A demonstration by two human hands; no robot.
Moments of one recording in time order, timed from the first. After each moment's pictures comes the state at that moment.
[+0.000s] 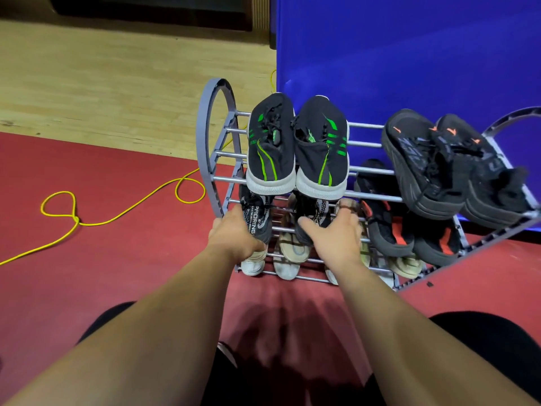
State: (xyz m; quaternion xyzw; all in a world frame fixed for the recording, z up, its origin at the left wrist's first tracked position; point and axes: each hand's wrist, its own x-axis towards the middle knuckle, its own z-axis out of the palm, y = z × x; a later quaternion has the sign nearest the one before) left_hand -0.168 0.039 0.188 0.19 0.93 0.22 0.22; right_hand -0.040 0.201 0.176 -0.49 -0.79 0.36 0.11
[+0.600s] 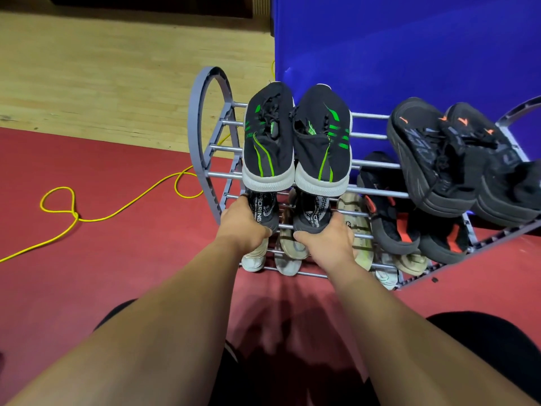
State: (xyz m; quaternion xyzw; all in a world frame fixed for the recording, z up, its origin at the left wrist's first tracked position) left_hand -0.171 0.063 0.179 0.16 0.91 0.32 0.21; right_hand -0.046 0.200 0.149 -0.50 -0.77 0.39 0.06
